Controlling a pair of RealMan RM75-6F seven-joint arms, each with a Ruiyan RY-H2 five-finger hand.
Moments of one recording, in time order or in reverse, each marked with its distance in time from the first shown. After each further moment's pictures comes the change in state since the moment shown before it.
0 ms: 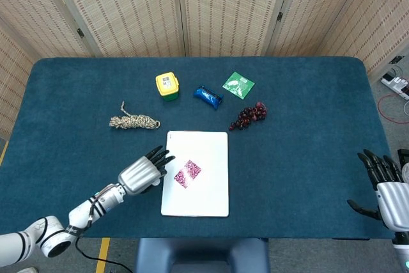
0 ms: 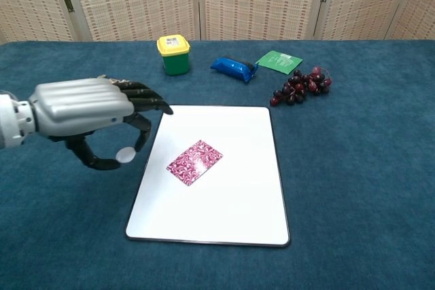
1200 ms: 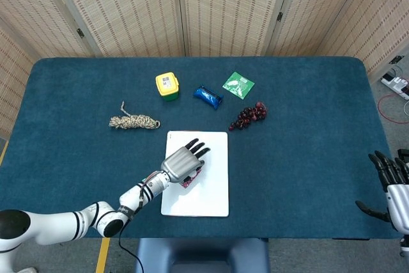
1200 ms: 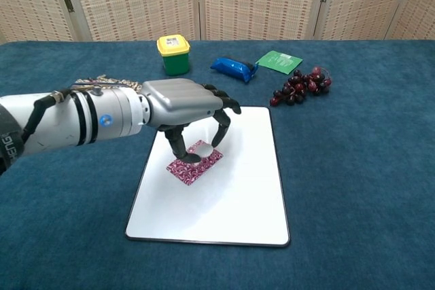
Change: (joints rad) left arm -0.231 -0.240 -0.130 0.087 -0.423 -0.179 0.219; right arm -0.023 -0.003 0.004 0.040 0.023 0.011 0.034
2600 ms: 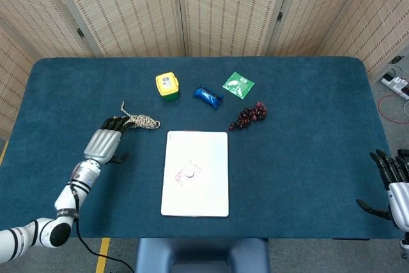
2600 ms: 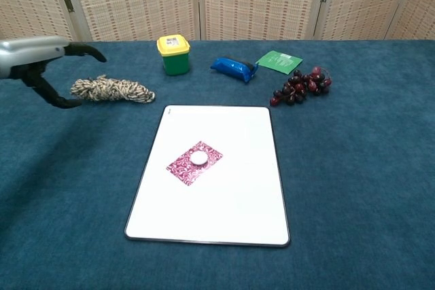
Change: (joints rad) left arm 0.269 0.334 0.044 -0.177 -0.220 0.294 -0.228; right arm 0.009 -0.002 0.011 0.028 0.009 -0.021 0.056
